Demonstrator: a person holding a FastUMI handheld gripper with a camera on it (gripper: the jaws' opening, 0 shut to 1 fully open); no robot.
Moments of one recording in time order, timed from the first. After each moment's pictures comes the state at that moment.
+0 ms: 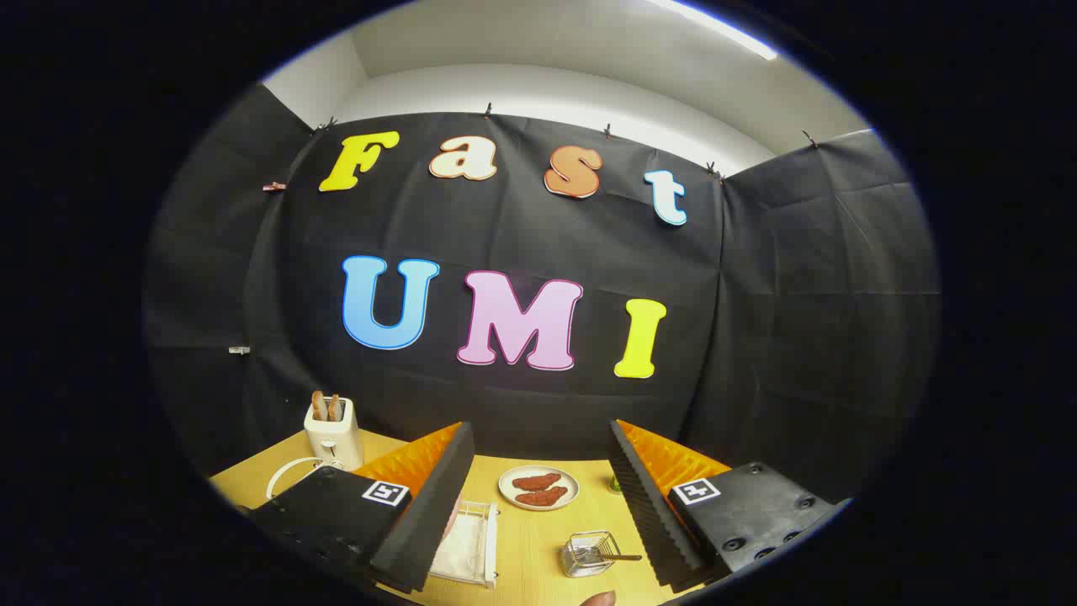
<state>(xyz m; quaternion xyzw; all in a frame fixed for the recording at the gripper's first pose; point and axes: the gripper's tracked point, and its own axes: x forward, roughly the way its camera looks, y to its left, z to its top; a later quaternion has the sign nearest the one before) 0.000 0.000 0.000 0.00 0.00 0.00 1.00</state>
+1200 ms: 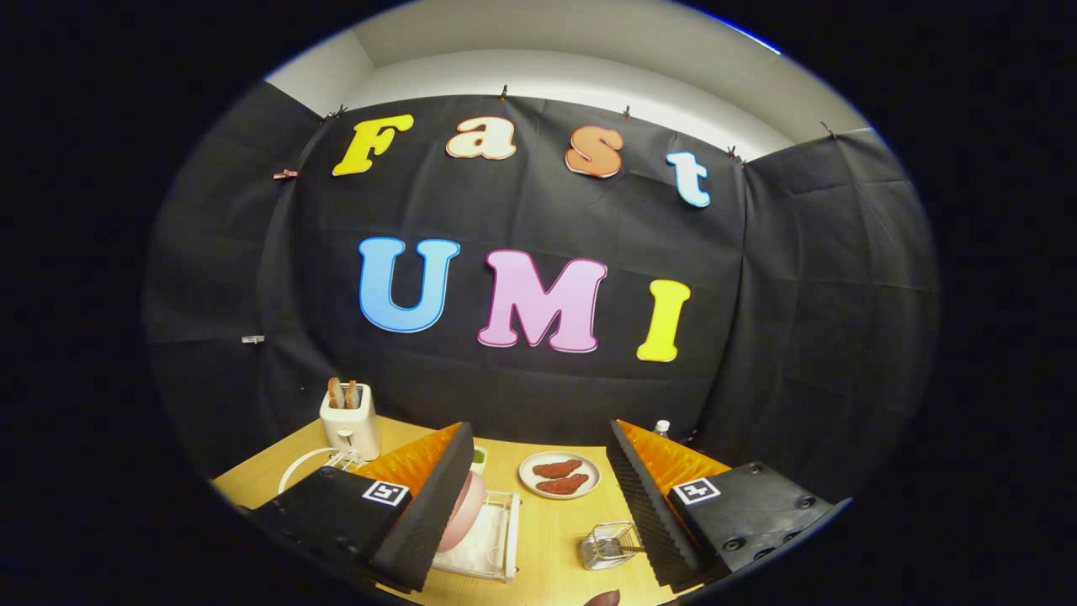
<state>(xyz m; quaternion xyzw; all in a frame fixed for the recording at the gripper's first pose) 0.017 0.040 -0.022 0.00 0.05 0.04 1.00</state>
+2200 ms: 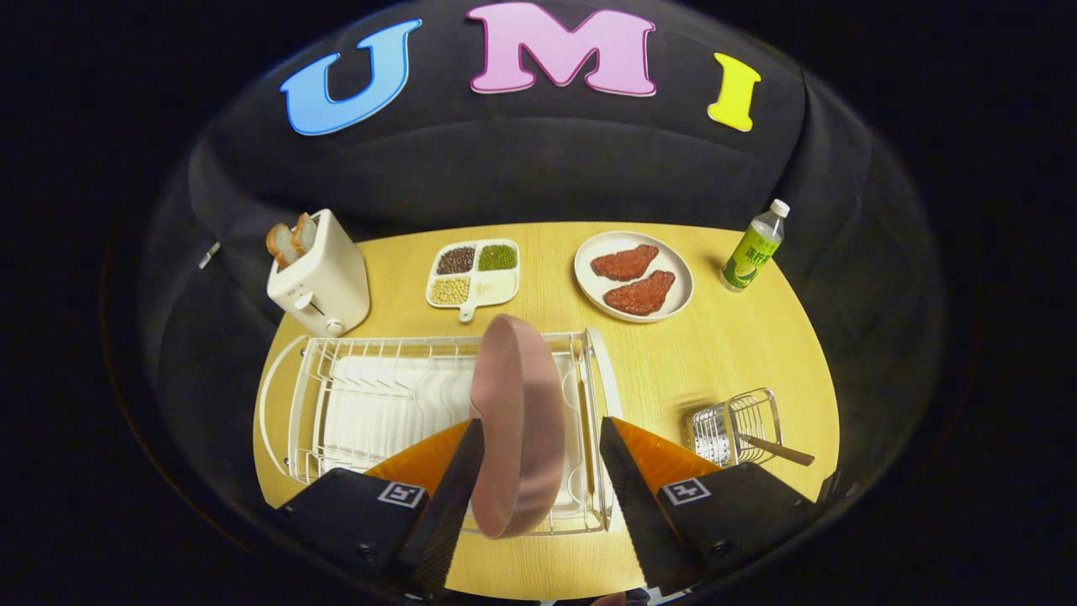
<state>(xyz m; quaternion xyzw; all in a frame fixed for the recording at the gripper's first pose) 0.106 0.129 -0.269 0.04 0.48 0.03 0.88</state>
